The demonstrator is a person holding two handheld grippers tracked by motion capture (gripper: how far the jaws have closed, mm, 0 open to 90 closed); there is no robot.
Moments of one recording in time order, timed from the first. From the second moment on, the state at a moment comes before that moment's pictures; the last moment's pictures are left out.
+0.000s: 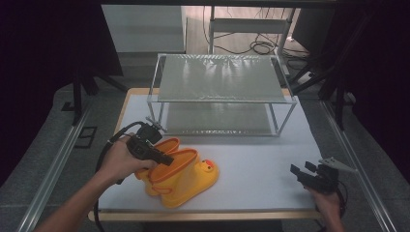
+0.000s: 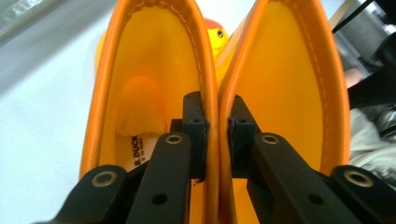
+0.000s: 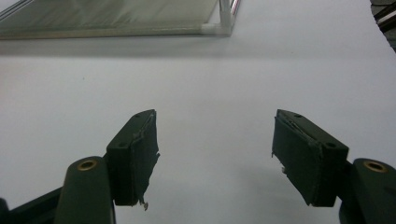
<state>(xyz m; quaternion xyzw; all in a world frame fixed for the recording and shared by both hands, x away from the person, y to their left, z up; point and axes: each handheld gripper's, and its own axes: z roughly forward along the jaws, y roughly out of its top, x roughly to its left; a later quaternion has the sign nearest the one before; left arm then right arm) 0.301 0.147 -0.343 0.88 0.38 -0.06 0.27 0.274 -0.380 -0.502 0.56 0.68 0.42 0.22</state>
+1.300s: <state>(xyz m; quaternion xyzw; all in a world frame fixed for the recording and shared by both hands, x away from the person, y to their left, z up) 0.346 0.041 -0.269 0.89 0.30 -0.11 0.33 0.271 -0.385 -0.497 0.57 0.66 0.43 0.22</state>
